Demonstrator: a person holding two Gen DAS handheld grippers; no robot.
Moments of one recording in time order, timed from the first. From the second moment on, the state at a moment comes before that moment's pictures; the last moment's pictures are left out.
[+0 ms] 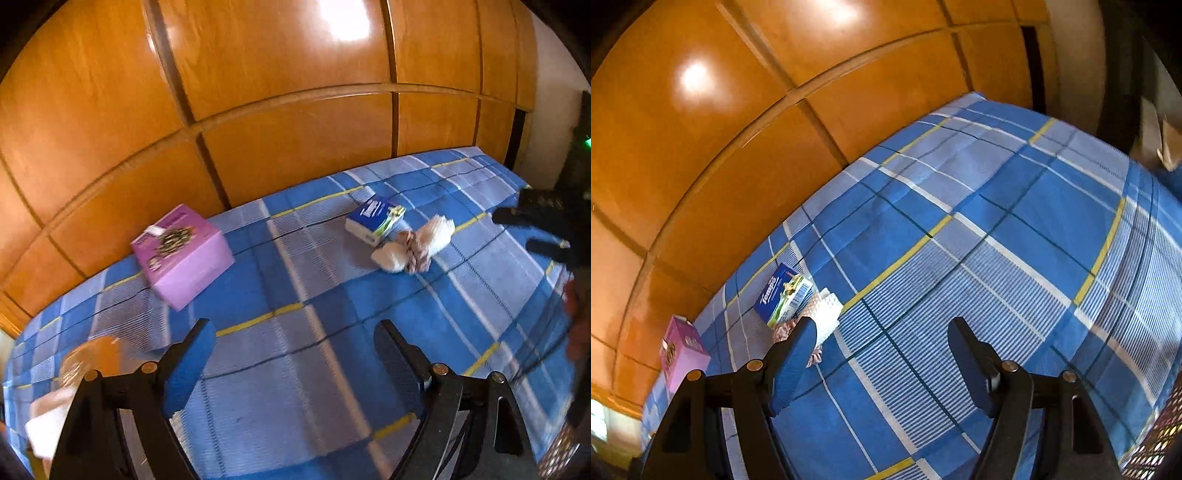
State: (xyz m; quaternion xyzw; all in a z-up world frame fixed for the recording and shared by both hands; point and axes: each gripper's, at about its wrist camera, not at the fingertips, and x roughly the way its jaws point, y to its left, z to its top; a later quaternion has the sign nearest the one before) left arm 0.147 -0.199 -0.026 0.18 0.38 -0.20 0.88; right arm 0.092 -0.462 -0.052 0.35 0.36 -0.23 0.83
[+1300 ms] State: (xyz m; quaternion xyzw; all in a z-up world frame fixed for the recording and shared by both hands) left arm 0.115 -0.185 -0.100 0.12 0.45 -0.24 0.85; right arm 0.116 -0.448 -0.068 0.36 0.42 -0.14 0.82
